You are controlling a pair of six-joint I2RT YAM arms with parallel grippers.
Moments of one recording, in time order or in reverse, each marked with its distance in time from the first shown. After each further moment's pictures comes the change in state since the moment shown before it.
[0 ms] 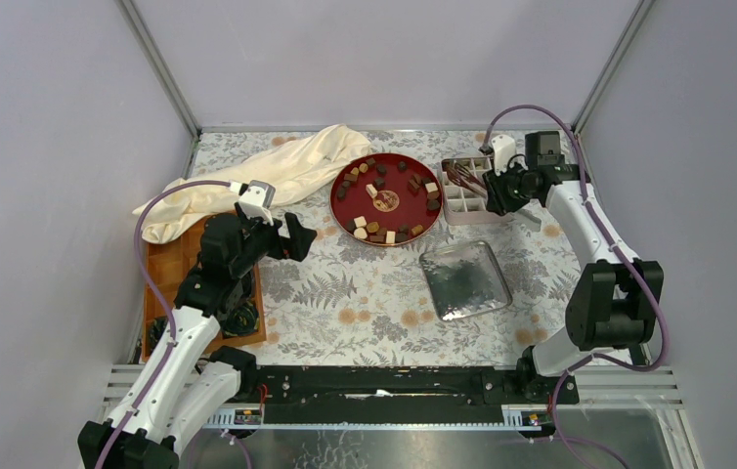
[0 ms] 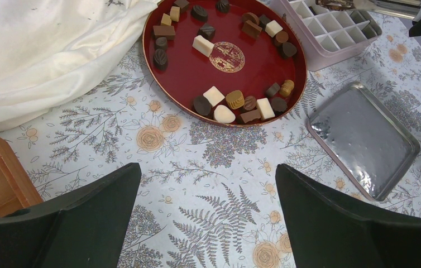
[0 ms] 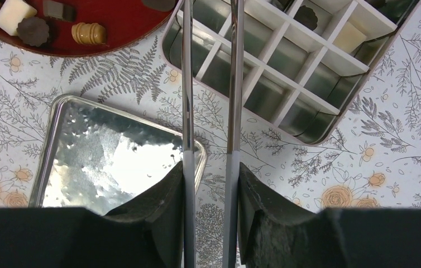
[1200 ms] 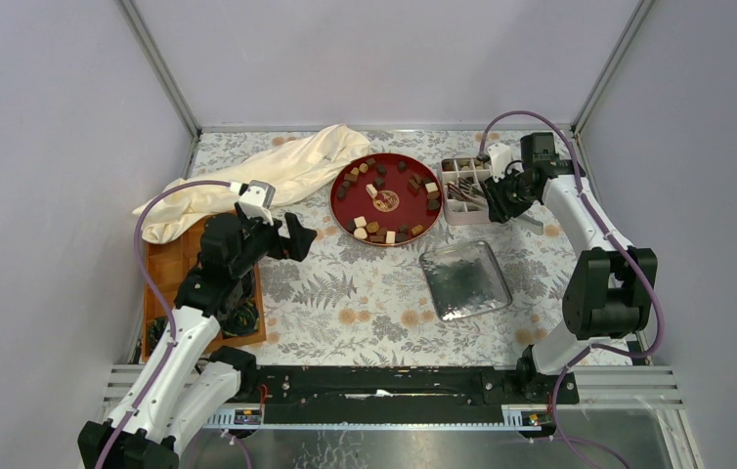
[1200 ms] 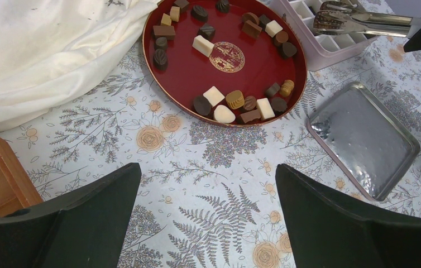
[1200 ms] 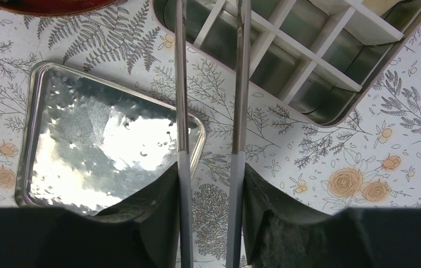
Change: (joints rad) left arm 0.000 0.000 0.000 0.000 0.000 0.000; right arm -0.005 0.066 0.032 -0.106 0.042 -0.051
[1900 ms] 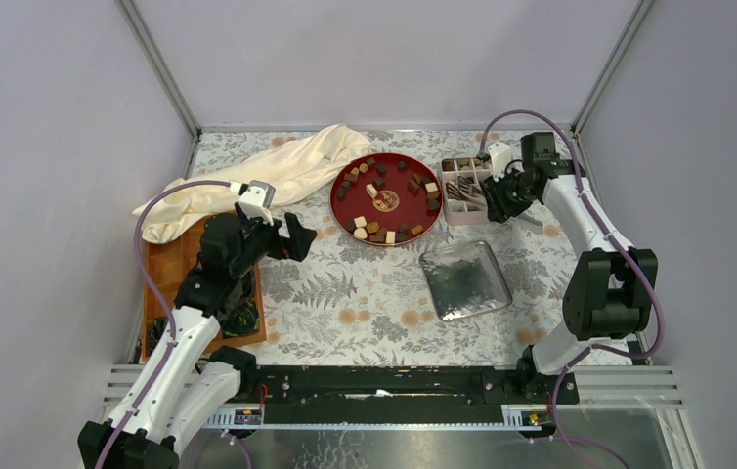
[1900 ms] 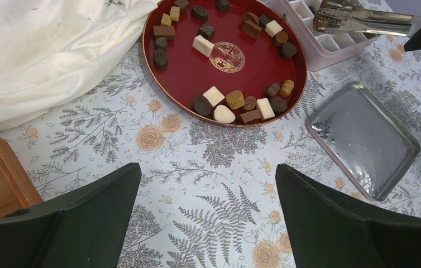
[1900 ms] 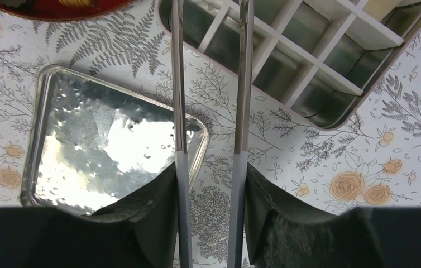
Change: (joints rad) left arm 0.000 0.000 0.000 0.000 0.000 0.000; right arm 0.000 -0.002 0.001 0.003 -0.006 0.003
